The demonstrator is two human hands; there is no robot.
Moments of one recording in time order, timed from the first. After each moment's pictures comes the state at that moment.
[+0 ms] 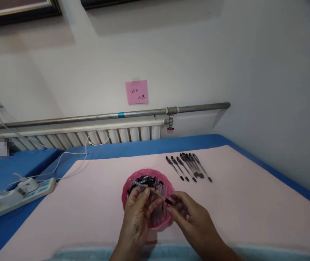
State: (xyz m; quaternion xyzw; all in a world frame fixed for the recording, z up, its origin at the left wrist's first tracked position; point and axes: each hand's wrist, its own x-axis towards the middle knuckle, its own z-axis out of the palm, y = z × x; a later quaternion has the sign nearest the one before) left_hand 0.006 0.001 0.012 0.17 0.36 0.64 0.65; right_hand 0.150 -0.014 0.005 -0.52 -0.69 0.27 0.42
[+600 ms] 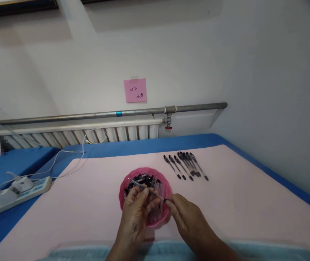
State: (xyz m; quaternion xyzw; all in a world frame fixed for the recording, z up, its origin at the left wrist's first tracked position) left_hand 0.006 -0.001 0.011 0.19 0.36 0.63 0.66; right_hand 0.153 -0.012 -0.001 -0.50 -0.79 0.15 0.33
